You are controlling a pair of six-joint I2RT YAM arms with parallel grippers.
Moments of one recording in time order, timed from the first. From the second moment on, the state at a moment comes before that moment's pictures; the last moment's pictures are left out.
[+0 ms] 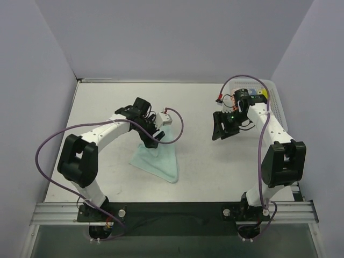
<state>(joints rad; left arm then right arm) -0.47 1.67 1.25 -0.70 0.42 0.56 0.11 1.64 1.37 -1.09 -0.48 -0.17</state>
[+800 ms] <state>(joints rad) -0.51 1.77 1.57 -0.90 0.37 0.56 0.11 1.64 1.38 -1.09 -0.47 -0.17</state>
